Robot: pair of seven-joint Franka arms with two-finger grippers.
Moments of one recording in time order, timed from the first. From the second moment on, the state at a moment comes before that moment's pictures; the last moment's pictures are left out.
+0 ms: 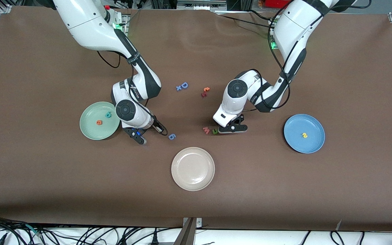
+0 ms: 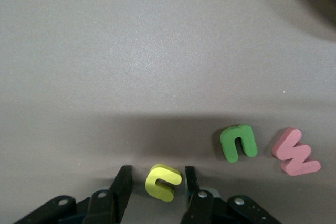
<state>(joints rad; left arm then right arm) -0.36 0.68 -0.26 -1.83 0.31 2.51 -0.90 0.44 0.69 0.06 -1.72 0.15 2.32 1.06</state>
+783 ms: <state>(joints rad) -0.36 0.68 -0.26 -1.83 0.31 2.51 -0.90 0.44 0.70 0.06 -1.72 0.15 2.34 1.06</state>
